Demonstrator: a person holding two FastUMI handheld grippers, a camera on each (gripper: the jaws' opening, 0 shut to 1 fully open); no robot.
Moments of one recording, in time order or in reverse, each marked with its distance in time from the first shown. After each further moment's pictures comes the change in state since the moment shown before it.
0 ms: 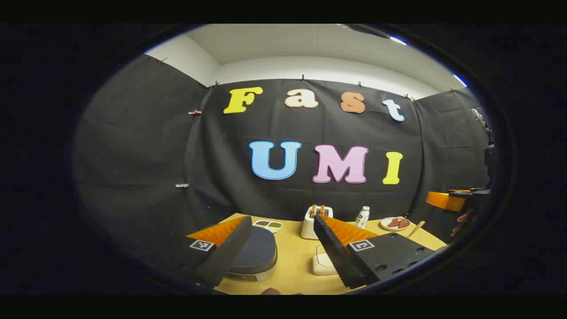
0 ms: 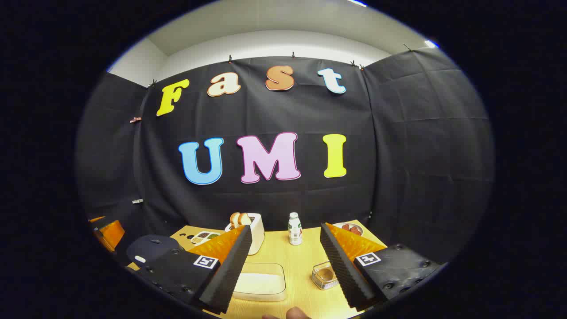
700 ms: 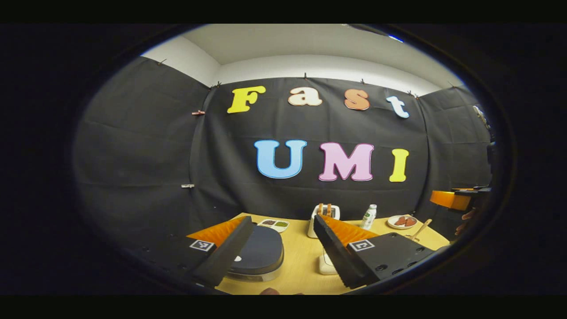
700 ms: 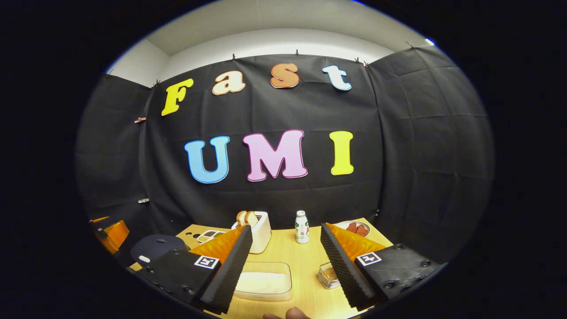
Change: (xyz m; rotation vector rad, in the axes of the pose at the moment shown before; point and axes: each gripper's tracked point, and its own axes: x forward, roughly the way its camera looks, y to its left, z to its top) left arm 0.004 0.011 -0.006 0.006 0.017 0.037; right arm 0.001 0.009 -0.001 0.006 0.002 0.041
